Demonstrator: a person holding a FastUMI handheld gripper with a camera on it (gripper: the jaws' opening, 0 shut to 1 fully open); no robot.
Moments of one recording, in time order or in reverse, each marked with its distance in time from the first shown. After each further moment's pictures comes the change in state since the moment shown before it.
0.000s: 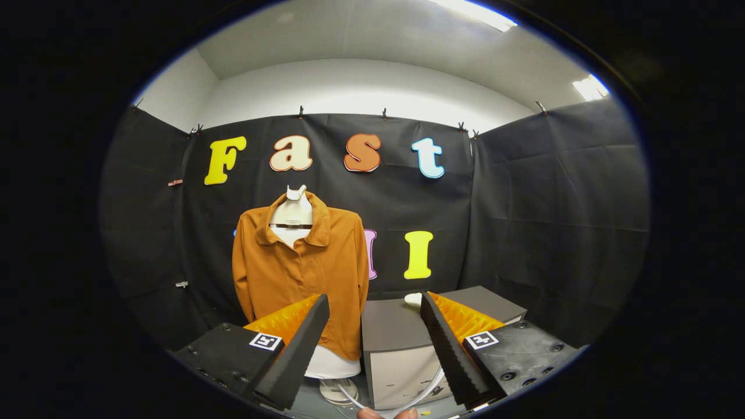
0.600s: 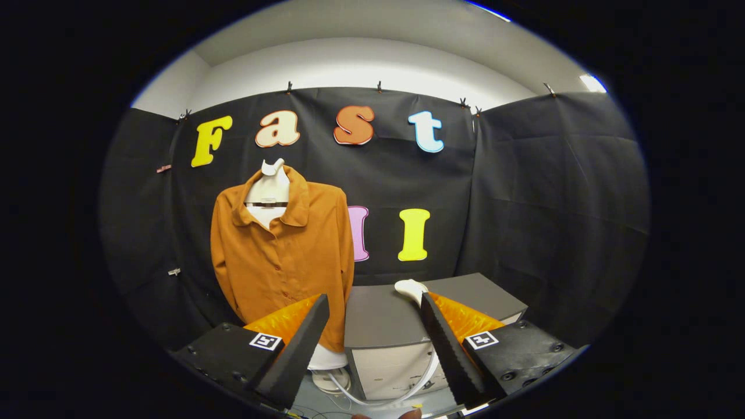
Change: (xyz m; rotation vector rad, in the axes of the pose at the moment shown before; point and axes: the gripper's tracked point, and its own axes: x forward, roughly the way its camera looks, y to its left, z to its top) arm 0.071 -0.047 -0.031 -0.011 0.164 0.005
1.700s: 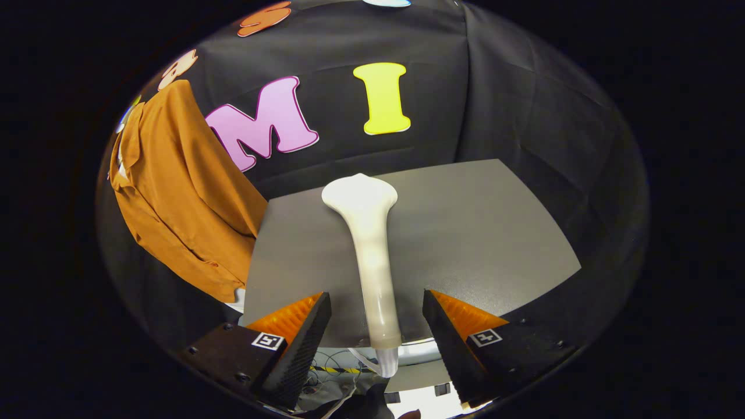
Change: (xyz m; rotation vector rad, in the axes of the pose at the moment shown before) arm 0.223 -0.136 -0.186 0.133 0.727 0.018
